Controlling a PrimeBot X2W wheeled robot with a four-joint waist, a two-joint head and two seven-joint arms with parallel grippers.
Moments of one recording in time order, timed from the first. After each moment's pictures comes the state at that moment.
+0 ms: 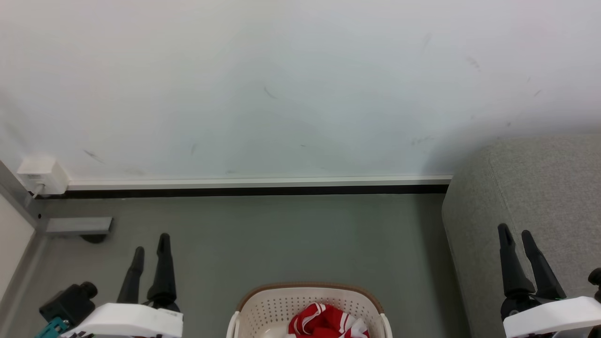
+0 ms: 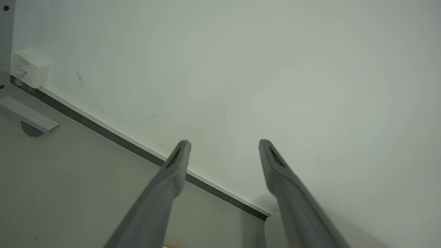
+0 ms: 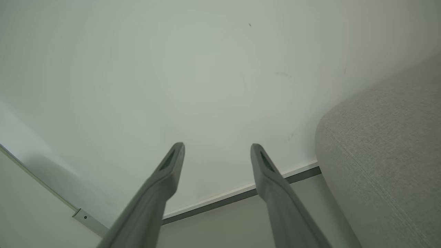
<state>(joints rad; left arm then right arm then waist) -0.08 0.04 0.04 0.13 -0.66 -0.02 -0.10 -0.10 -0.15 0.10 0.15 0.84 0.13 -0.11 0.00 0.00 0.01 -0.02</state>
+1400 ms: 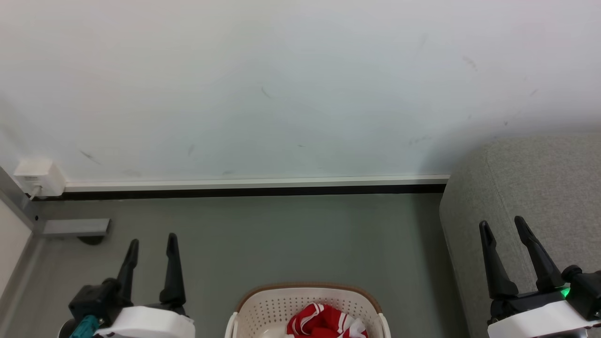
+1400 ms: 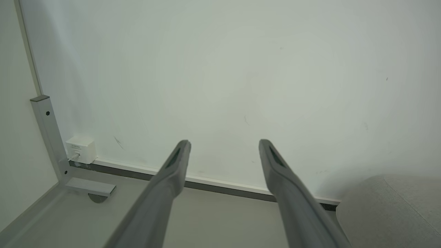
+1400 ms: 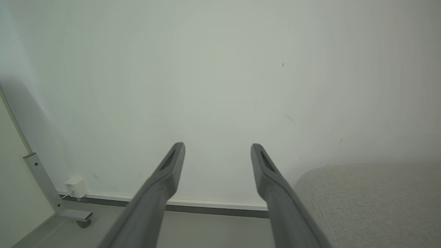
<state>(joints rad) -0.08 0.06 -0.01 0.13 -0.24 0.05 -0.21 -0.11 -0.18 0.14 0.12 0.42 0.13 -0.21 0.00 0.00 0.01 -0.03</state>
